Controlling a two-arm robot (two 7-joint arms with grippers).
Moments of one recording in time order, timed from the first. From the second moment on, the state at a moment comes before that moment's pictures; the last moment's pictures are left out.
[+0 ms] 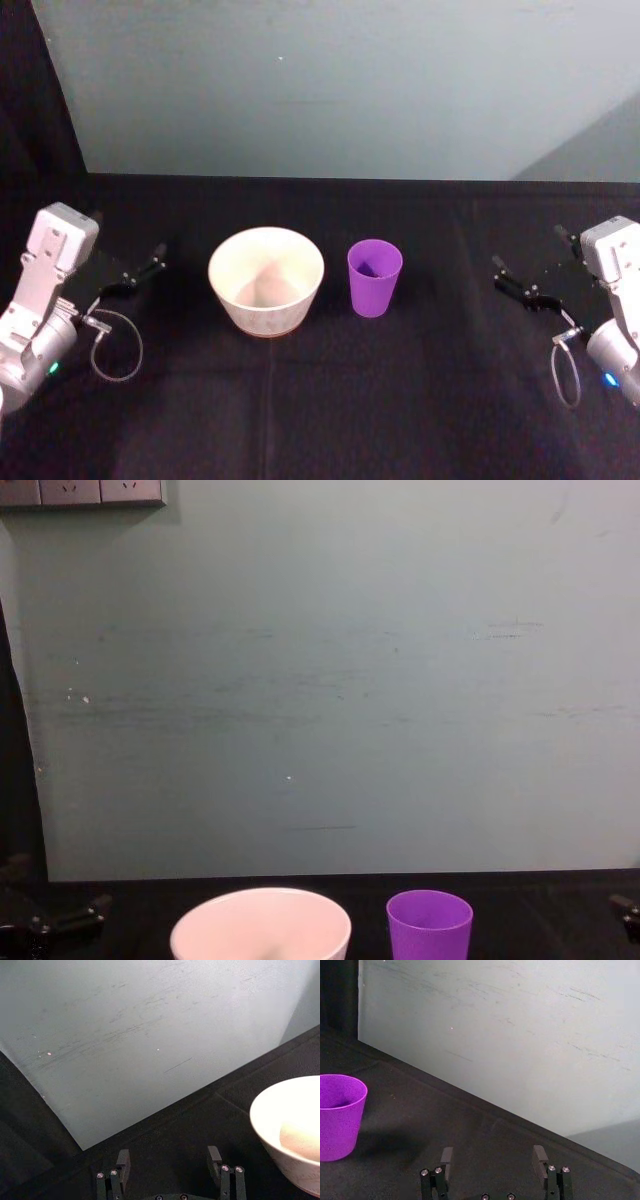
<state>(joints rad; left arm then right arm) -0.20 0.60 0.45 -1.41 -0.25 -0.12 0.03 0.20 0.60 -0.45 -1.41 0.25 -0.12 -0.03</state>
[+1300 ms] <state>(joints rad) -0.20 0.60 0.45 -1.41 -0.25 -0.12 0.03 0.22 0.48 -0.50 -1.35 0.27 -0.11 0.18</state>
